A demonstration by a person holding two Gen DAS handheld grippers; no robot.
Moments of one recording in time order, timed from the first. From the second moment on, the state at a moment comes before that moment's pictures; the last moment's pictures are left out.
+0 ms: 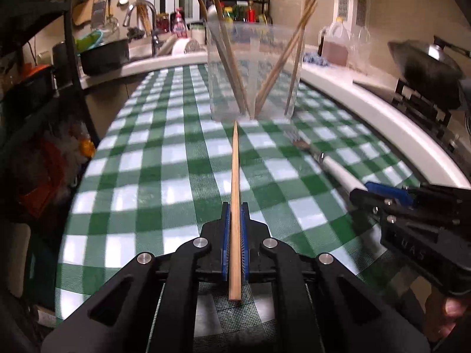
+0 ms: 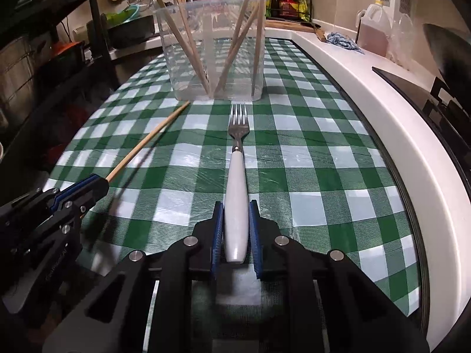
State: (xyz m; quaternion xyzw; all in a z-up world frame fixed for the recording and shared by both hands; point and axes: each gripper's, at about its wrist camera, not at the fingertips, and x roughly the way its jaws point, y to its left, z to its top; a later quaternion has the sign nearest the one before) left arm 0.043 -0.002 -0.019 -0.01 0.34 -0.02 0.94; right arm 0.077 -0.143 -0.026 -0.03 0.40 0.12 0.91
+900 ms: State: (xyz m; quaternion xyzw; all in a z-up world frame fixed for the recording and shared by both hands) left arm 0.011 0.003 0.074 -0.03 0.21 -0.05 0.98; right arm 0.041 -0.156 0.076 -0.06 0.29 0.13 0.95
